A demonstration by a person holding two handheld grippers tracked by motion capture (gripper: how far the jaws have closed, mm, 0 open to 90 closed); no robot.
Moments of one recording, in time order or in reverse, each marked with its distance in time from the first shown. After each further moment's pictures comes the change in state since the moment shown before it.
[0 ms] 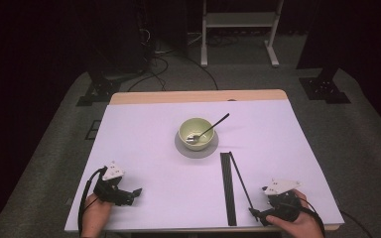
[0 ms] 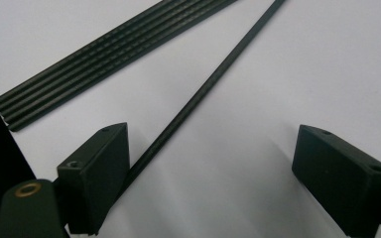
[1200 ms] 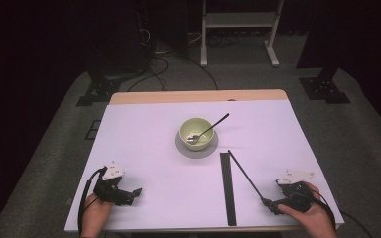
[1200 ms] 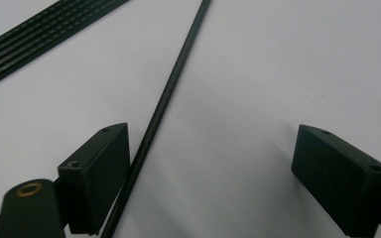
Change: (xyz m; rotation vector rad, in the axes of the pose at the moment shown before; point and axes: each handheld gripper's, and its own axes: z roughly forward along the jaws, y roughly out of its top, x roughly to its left) left arm 0.000 0.000 0.000 0.000 0.000 0.000; right arm -0.038 -0.010 -0.010 0.006 -0.066 0.086
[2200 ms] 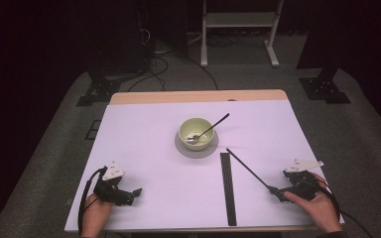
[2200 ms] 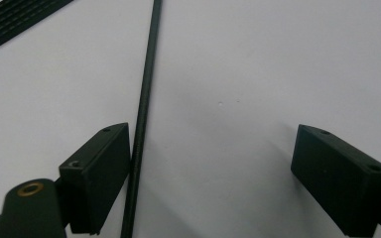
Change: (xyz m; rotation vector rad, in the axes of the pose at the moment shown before) left arm 0.000 0.000 0.000 0.000 -0.001 -0.001; right arm -0.039 0.003 0.003 -0.015 -0.048 0.054
